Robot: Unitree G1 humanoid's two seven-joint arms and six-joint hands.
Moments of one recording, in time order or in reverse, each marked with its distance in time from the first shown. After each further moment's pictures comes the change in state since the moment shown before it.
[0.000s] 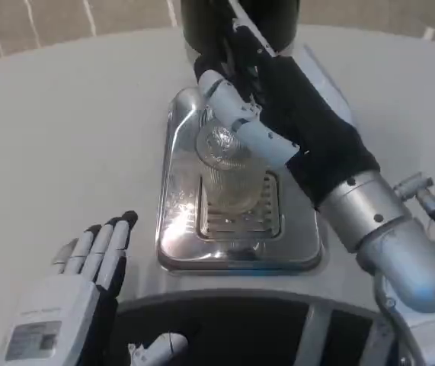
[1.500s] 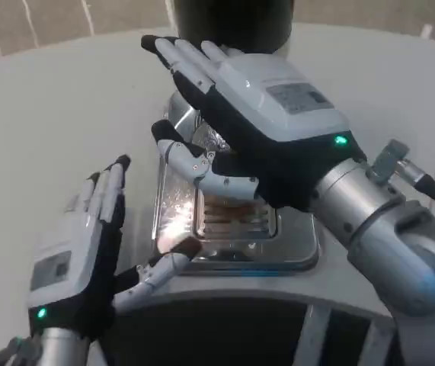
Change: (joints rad) left arm -0.402 -0.048 -0.033 0.382 -0.157 0.002 0.089; right arm -0.120 -0.228 0.211 -0.064 -0.599 -0.019 0.254
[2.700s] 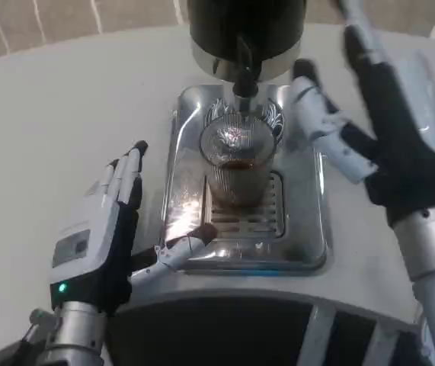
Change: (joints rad) left arm -0.140 -0.004 -0.034 0.169 -0.054 -0.043 0.019; right arm 0.333 0.282 -0.282 -0.078 0.222 -0.079 -0.454
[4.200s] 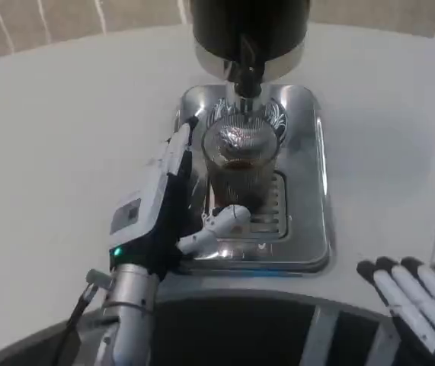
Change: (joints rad) left arm -0.282 -0.094 -0.066 0.397 -0.112 -0.195 0.077; right arm 1.013 -0.391 -0.320 -0.127 -0.254 -0.647 -0.076
